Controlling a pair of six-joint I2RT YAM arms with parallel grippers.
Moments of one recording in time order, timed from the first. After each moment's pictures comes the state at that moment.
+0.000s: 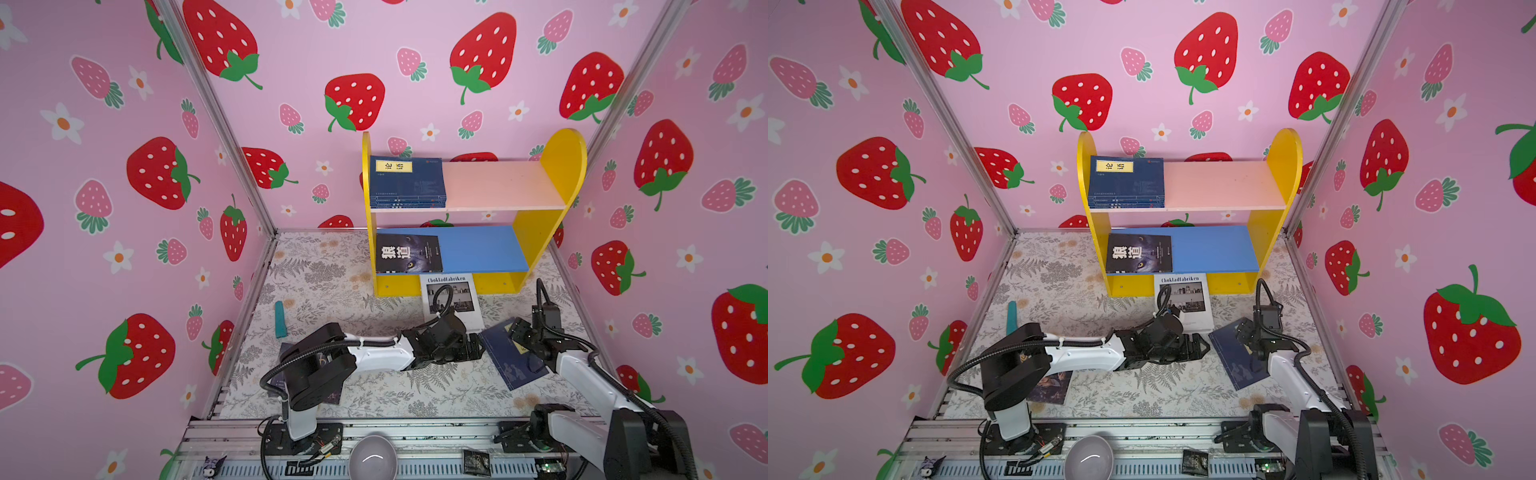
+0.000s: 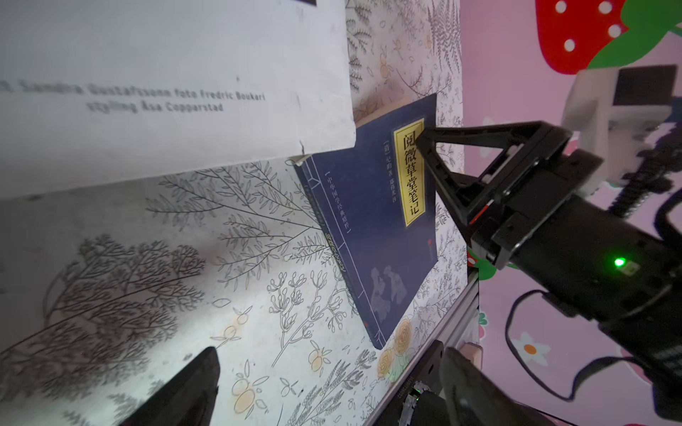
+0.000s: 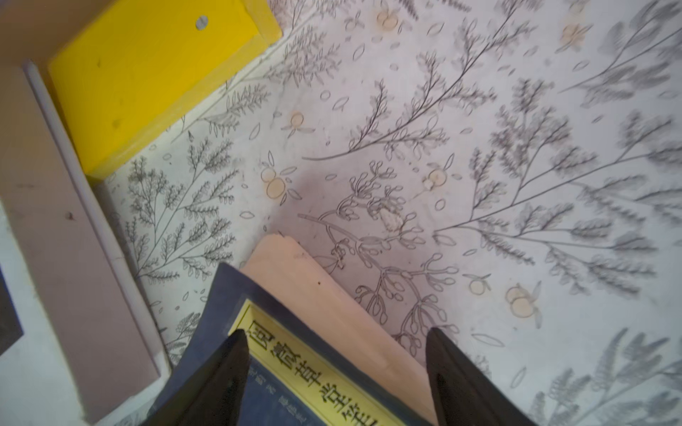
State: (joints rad) left arm -1.10 1.87 1.09 0.09 0.11 -1.13; right arm 0.10 1.07 0.40 -0.26 0.09 0.52
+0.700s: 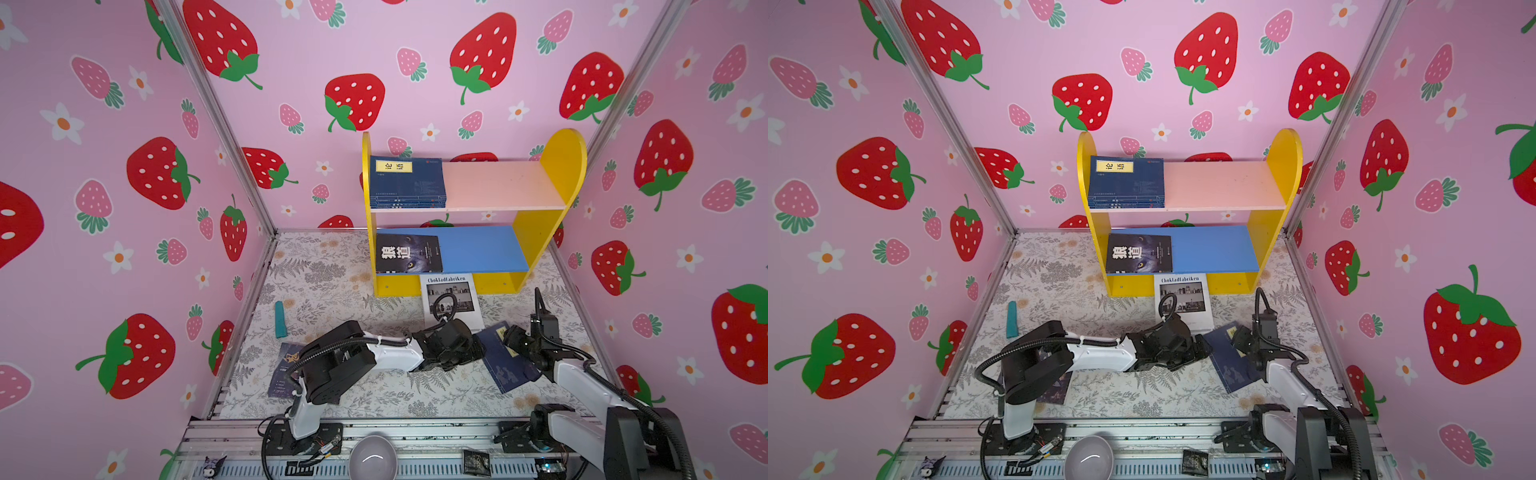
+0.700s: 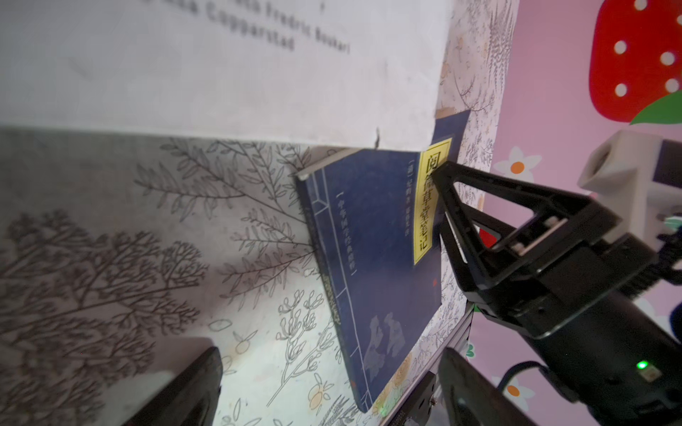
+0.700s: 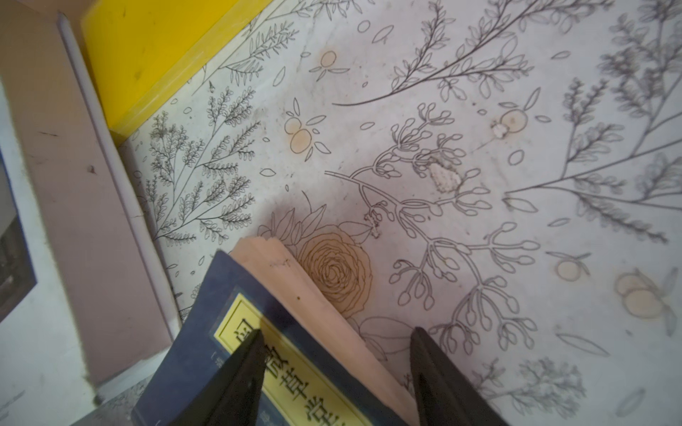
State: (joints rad) left arm -1.11 1.98 1.14 0.11 0.10 -1.30; right arm 0.10 1.08 0.30 -0.11 -0.04 0.54
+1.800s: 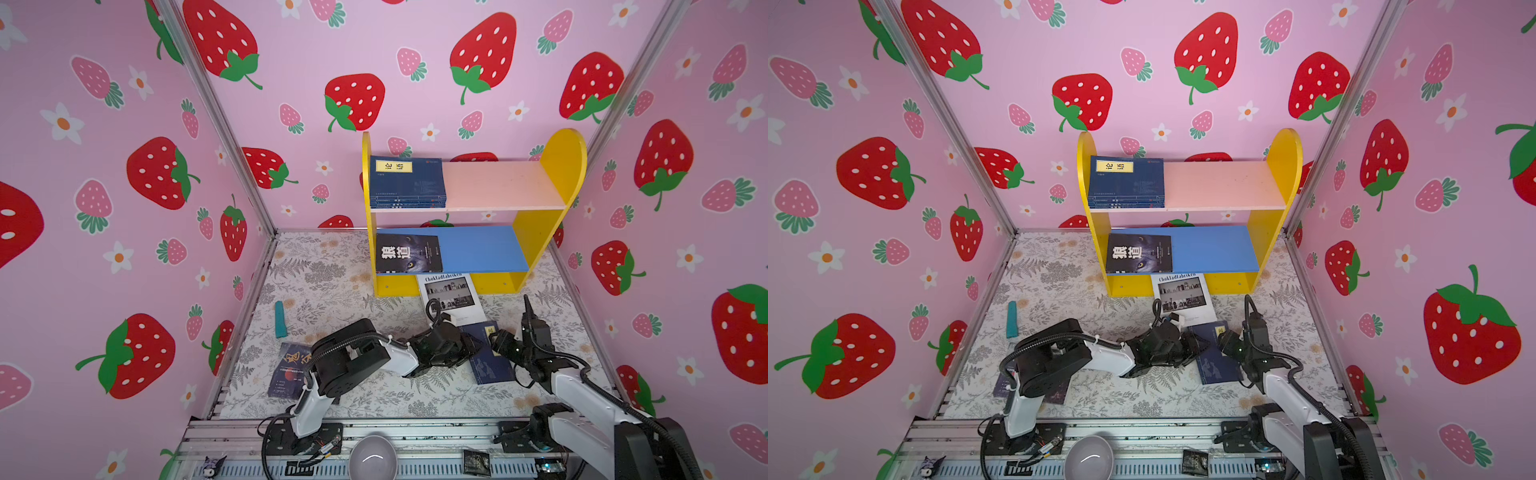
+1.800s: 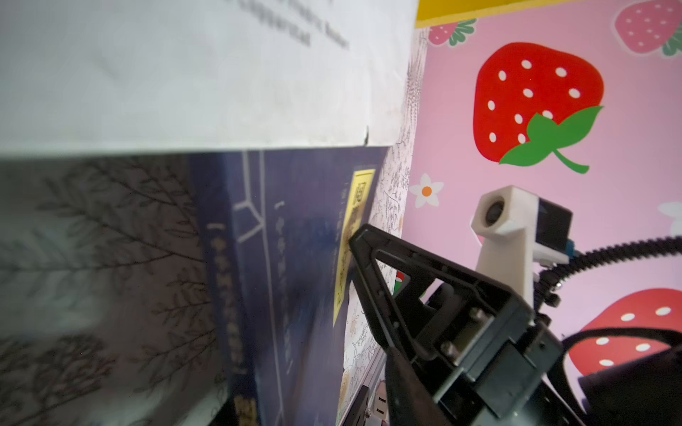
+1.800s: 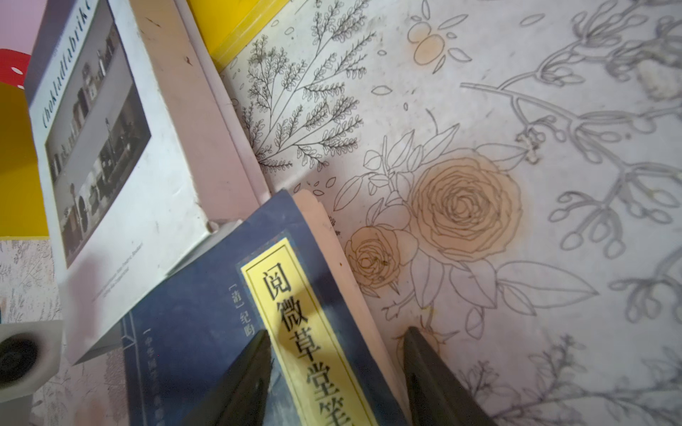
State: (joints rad) left arm -1.08 2.06 0.99 0.64 0.16 -1.43; right arm 0.24 1.01 0.24 -0.06 -0.15 0.64
